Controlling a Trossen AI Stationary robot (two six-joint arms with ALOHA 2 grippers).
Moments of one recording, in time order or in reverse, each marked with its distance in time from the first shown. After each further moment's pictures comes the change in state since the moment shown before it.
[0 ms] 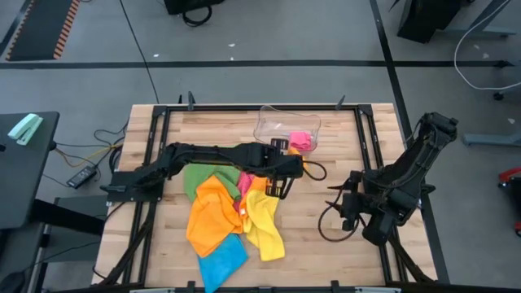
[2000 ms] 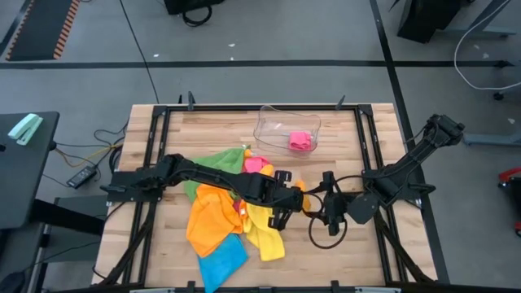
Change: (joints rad) left arm -0.142 0.000 -0.169 0.235 0.083 -0.156; right arm -0.265 -0.014 -0.001 0.668 -0.312 -0.779
